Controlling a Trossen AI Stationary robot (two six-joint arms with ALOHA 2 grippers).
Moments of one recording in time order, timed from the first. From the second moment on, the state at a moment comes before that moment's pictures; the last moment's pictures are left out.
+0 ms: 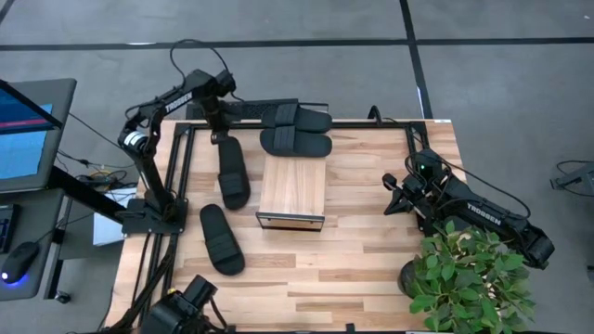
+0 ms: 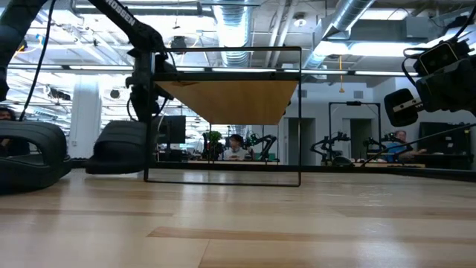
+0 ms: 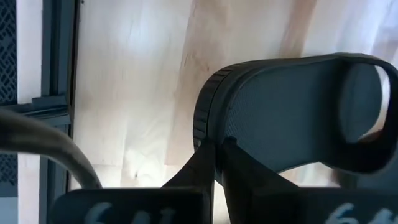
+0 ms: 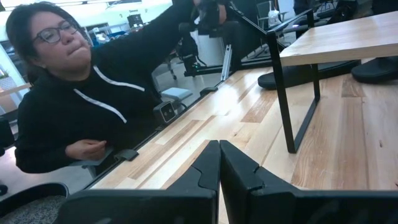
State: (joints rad) left arm 1.03 1.82 1.52 -1.34 0.22 0.82; right arm -0.85 0.42 0.01 -0.07 -1.48 -0.25
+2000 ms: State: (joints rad) left arm 1.05 0.70 1.16 -0.73 0.35 0.12; right arm -0.85 0.42 0.01 -0.07 -1.48 -0.25
